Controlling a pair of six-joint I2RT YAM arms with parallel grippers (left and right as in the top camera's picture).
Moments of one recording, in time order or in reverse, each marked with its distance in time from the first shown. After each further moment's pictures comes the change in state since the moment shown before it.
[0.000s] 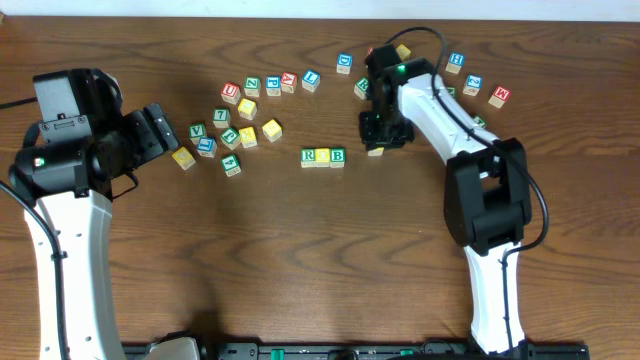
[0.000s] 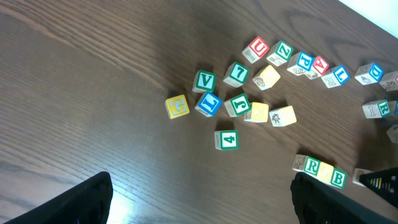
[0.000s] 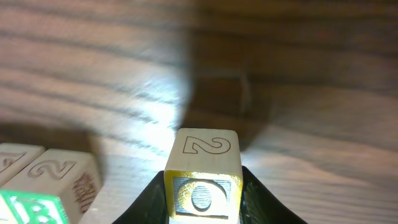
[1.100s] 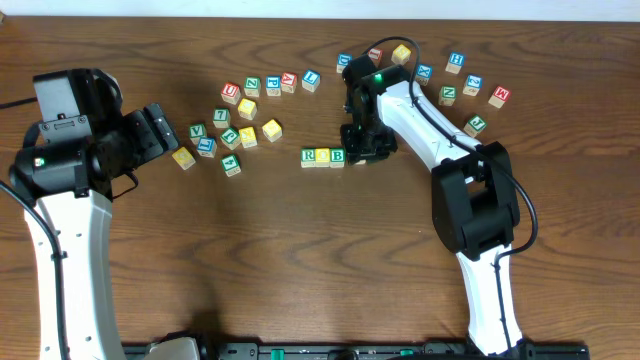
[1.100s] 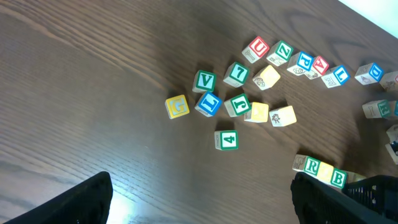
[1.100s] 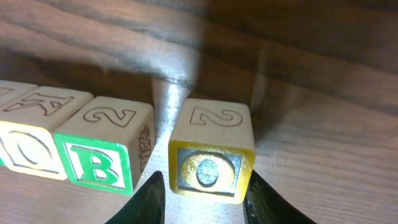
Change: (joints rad) left arm 0.000 0.000 0.000 0.000 0.000 0.000; right arm 0.077 0.000 0.000 -0.059 -0.051 0.009
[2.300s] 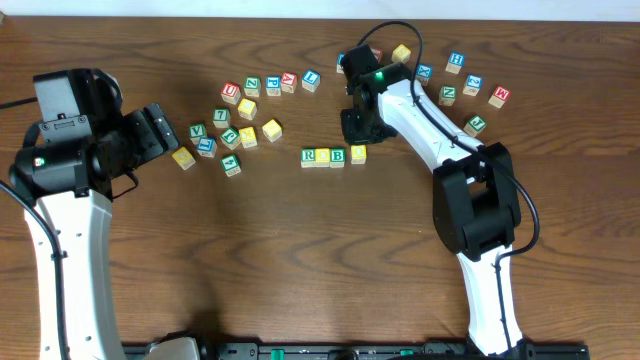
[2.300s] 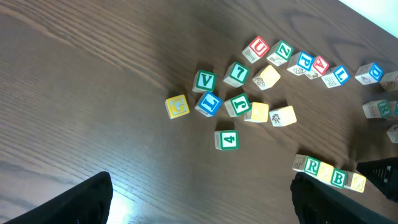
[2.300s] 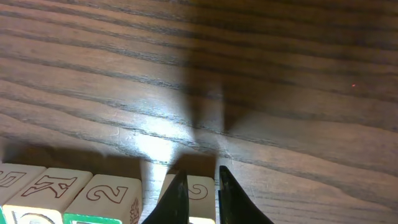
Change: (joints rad) left arm 0.000 0.001 0.000 0.000 0.000 0.000; right arm -0.001 -0.006 0.013 0.151 0.148 0.017
